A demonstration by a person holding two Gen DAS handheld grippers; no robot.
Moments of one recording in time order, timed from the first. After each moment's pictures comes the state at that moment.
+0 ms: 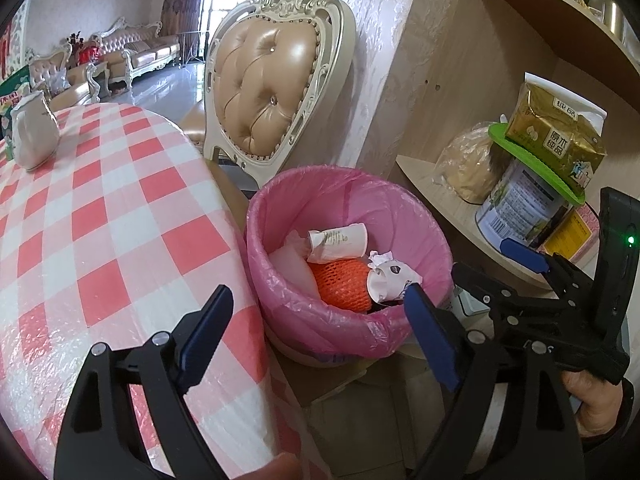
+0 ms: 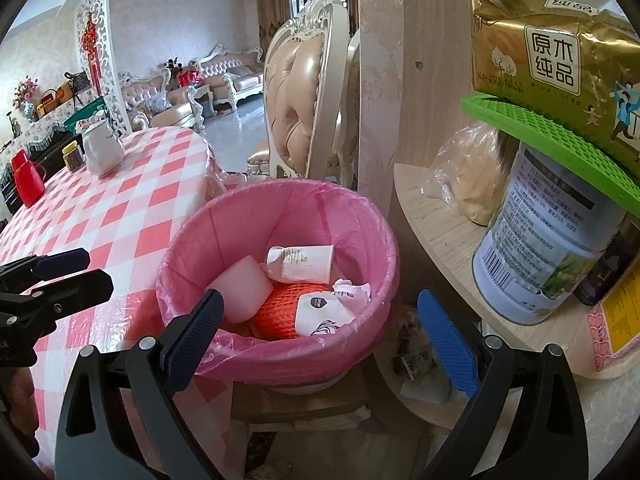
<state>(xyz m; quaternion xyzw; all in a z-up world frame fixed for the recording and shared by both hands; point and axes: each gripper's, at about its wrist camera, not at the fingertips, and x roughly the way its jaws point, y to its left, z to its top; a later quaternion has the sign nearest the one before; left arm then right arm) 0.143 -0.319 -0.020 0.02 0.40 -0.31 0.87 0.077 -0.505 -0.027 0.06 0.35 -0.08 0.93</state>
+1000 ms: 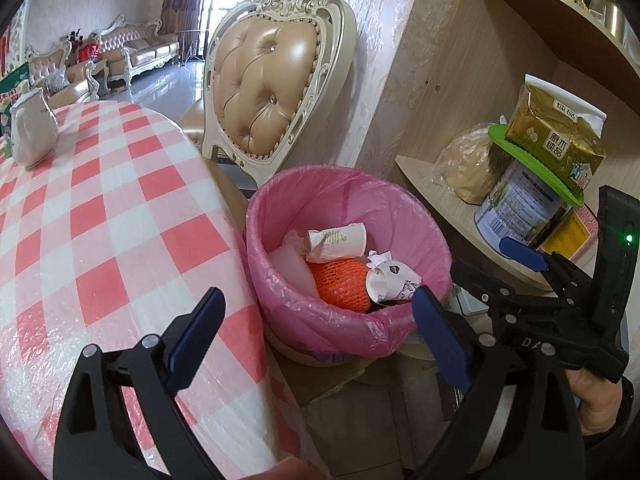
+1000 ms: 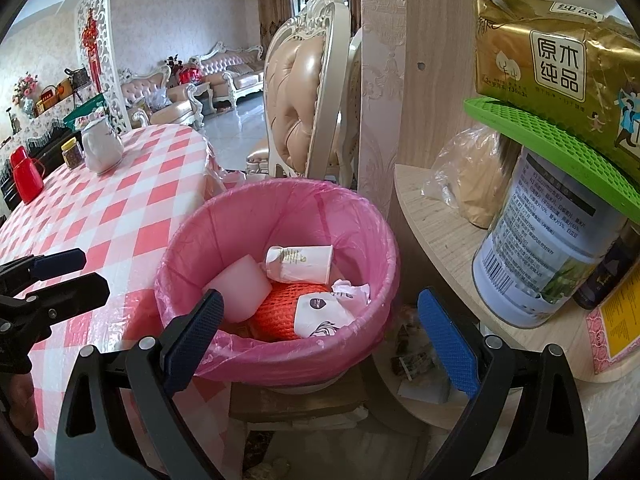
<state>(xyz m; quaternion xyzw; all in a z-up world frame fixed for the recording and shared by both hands) 0.143 -0.319 -0.020 0.01 0.40 -0.31 0.86 0.078 -0.505 -0.030 0.06 0.36 -0.08 0.93</state>
